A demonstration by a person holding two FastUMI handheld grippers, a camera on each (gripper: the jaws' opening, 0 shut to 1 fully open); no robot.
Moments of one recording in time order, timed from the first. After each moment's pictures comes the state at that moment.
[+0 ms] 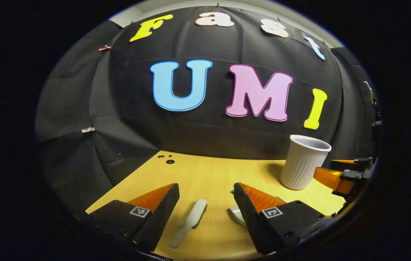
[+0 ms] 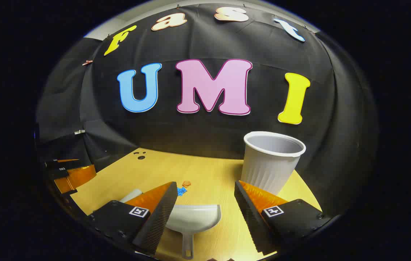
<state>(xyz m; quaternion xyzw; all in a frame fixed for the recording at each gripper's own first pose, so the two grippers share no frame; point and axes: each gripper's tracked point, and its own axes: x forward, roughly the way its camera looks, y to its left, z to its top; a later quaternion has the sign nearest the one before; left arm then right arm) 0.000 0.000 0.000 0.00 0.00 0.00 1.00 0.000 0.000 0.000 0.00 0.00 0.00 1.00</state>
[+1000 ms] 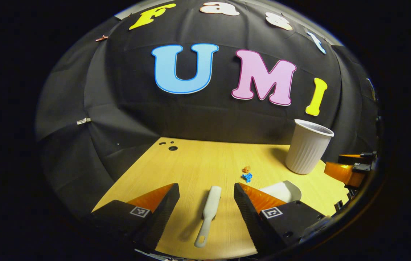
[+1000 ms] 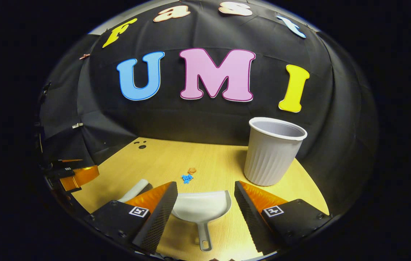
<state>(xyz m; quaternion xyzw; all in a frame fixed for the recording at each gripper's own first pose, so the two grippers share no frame) 0.014 0.047 -0.046 0.01 0.07 -0.03 1.00 -0.013 0.034 -0.031 0.00 0.05 -0.02 1.00</state>
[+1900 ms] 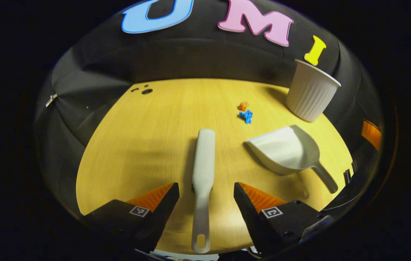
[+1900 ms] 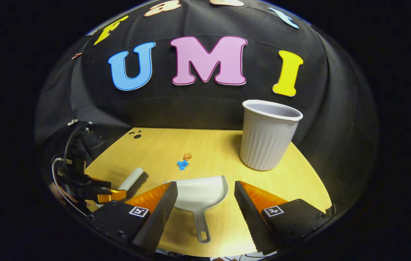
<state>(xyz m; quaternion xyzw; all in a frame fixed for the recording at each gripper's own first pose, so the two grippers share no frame) 0.070 0.039 -0.202 0.06 0.32 -0.08 0.94 -0.024 0.017 -0.067 0.03 0.10 -0.04 0.99</state>
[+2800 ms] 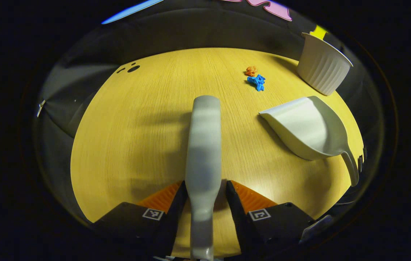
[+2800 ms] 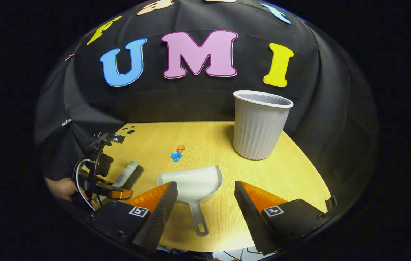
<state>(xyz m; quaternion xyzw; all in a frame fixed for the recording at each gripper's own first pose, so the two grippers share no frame) 0.102 0.046 -0.249 0.10 0.41 -0.07 0.91 -0.038 0.011 -0.088 0.04 0.13 -0.07 0.99</state>
